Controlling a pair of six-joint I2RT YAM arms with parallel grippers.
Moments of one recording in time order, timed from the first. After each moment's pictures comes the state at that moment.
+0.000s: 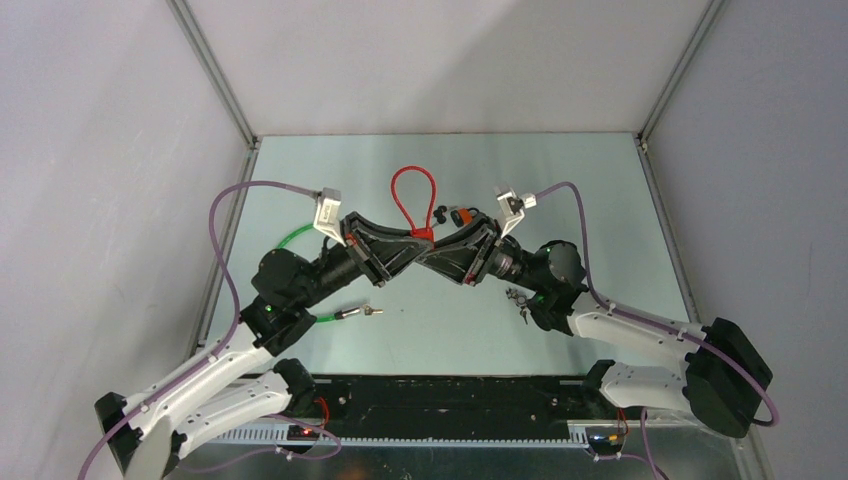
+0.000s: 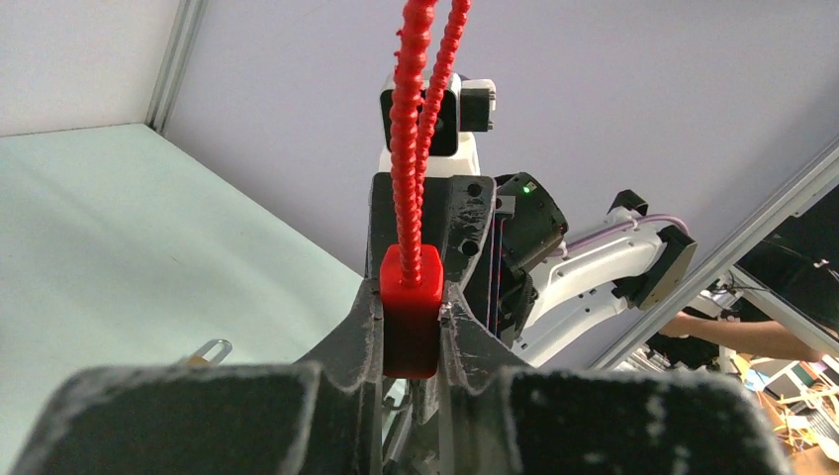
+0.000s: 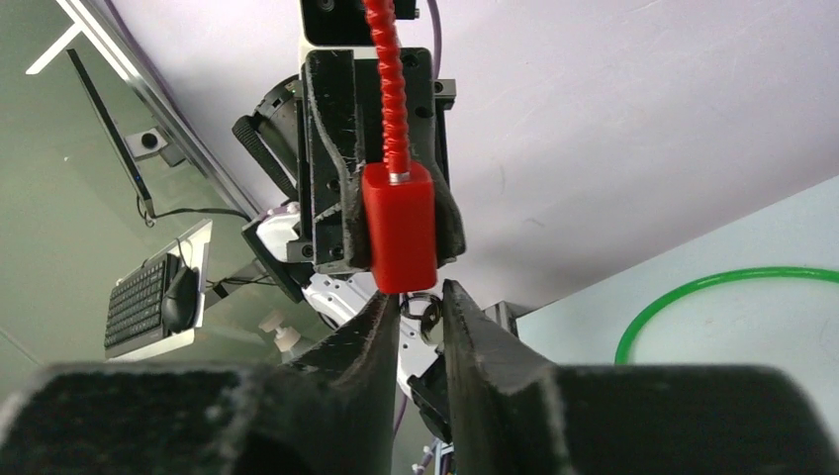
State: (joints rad) left arm -0.82 0.75 0.73 0.36 0.27 -0.67; right arm 0.87 1.17 0.66 1.03 -0.46 0.84
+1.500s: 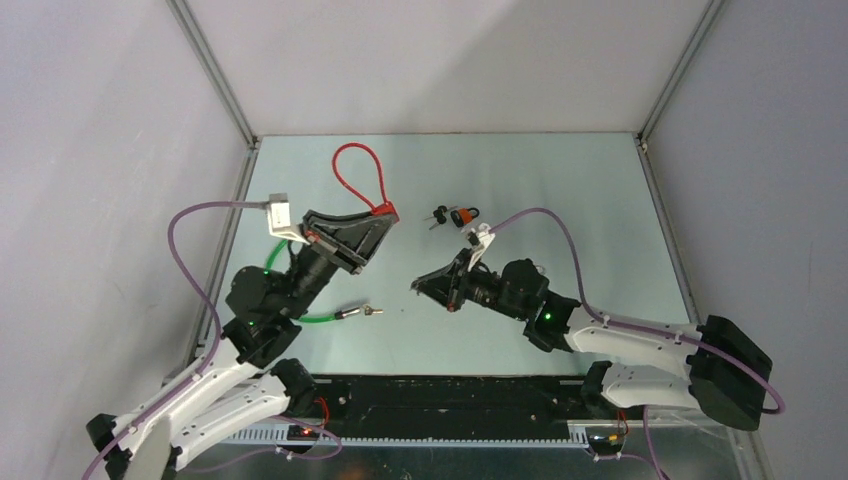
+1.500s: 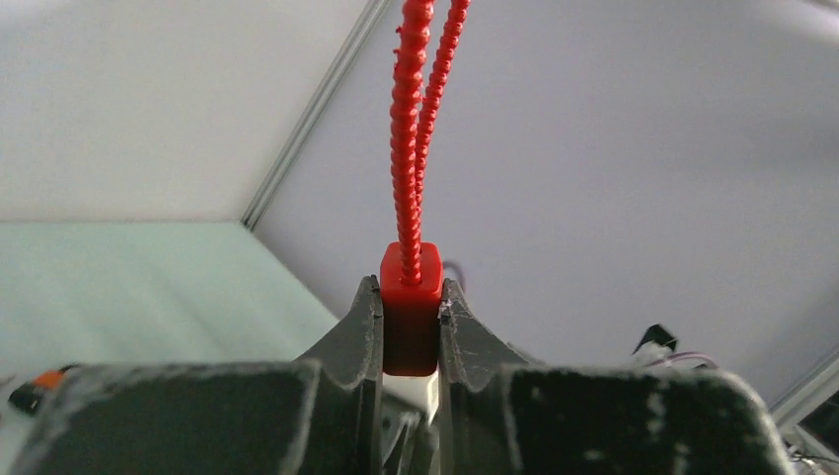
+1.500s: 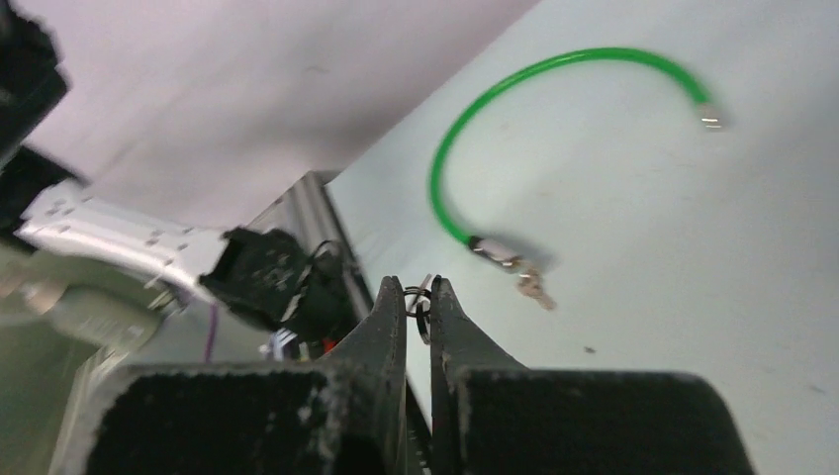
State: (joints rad) left arm -0.80 0.62 0.70 0.39 -0.03 -0.68; right arm 1.05 1.17 0.59 0.61 -0.14 0.53
